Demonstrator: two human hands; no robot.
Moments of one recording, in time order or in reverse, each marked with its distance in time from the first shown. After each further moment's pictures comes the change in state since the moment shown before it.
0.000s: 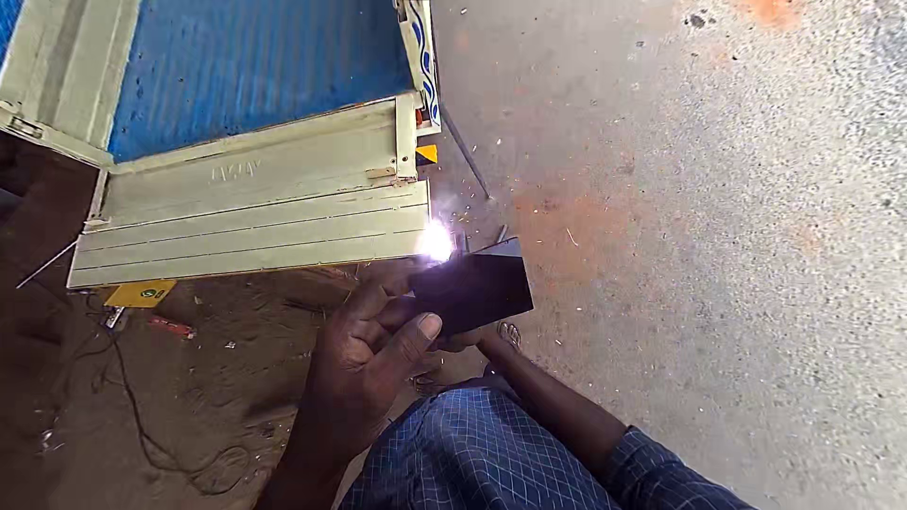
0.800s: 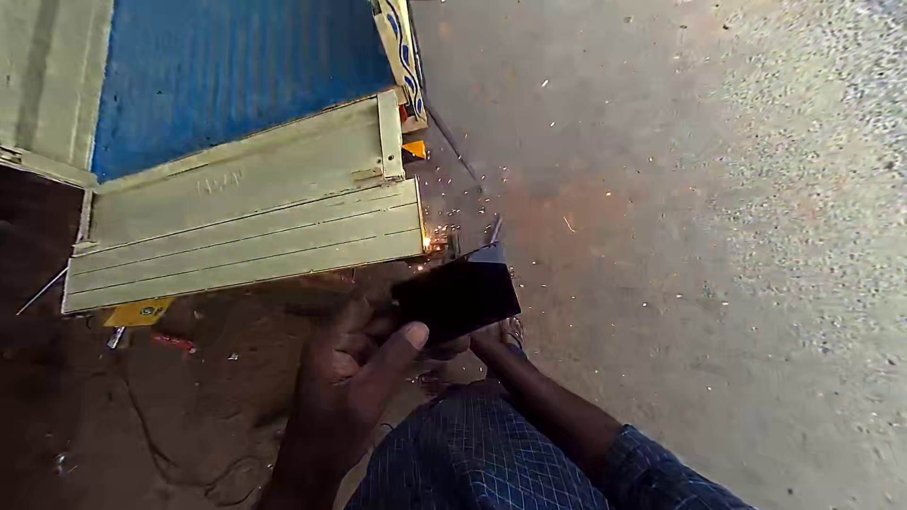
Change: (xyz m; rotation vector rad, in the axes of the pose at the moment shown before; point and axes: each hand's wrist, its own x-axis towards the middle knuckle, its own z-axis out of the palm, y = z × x) left_hand 0.006 -0.006 0.000 0.032 0.004 -0.064; right_hand 0.017 -0.069 -0.047 0.290 -0.358 0.564
